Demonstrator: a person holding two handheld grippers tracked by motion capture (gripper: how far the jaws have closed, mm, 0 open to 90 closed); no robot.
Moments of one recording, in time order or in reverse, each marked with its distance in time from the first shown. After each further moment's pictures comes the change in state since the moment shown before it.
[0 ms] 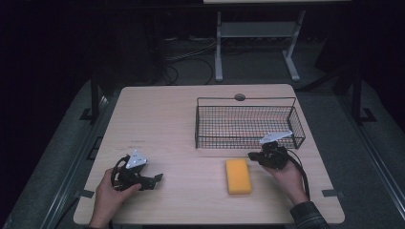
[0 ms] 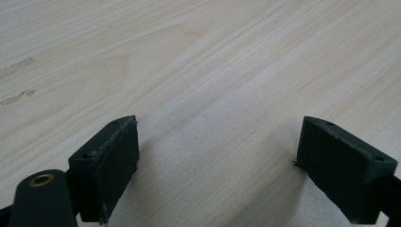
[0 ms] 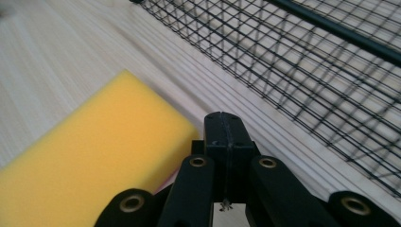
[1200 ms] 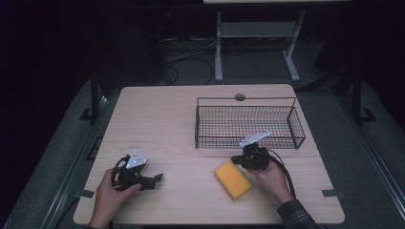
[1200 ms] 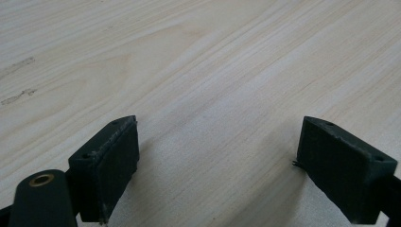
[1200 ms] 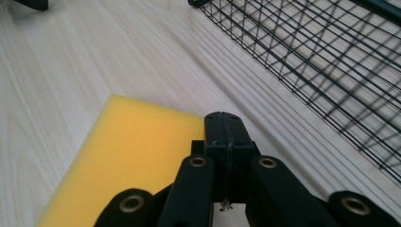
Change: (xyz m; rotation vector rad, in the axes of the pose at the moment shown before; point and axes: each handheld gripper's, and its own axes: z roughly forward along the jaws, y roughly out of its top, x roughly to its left) left arm 0.000 0.000 0.000 0.001 0.003 -0.003; right arm 0.035 0.023 0.030 0.040 0.095 -0.082
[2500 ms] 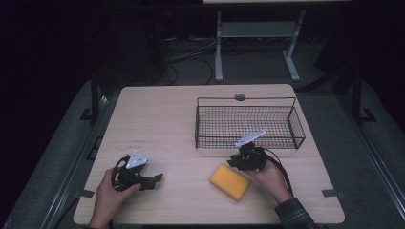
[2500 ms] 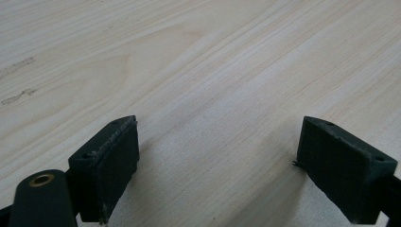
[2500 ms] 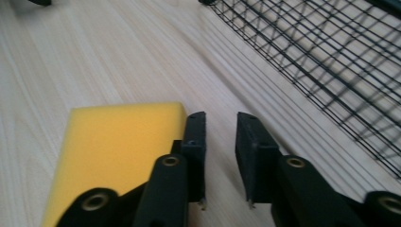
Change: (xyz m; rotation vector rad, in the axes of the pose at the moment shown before) left arm 0.000 0.000 0.000 0.000 0.000 0.000; right arm 0.006 0.007 0.002 0.041 -0.009 -0.010
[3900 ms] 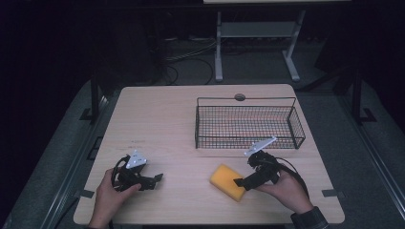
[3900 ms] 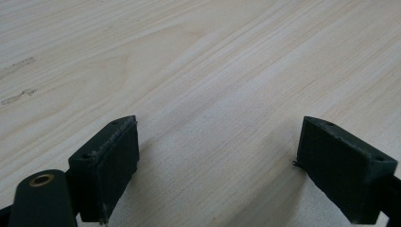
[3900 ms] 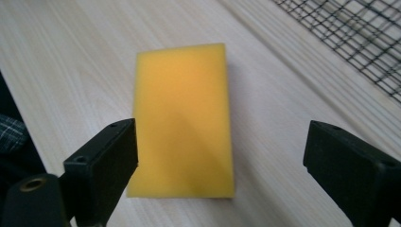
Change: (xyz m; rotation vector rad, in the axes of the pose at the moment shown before) left arm 0.000 0.000 0.000 -0.001 0.000 0.001; right arm 0.032 -0.013 -0.047 0.100 0.009 0.028
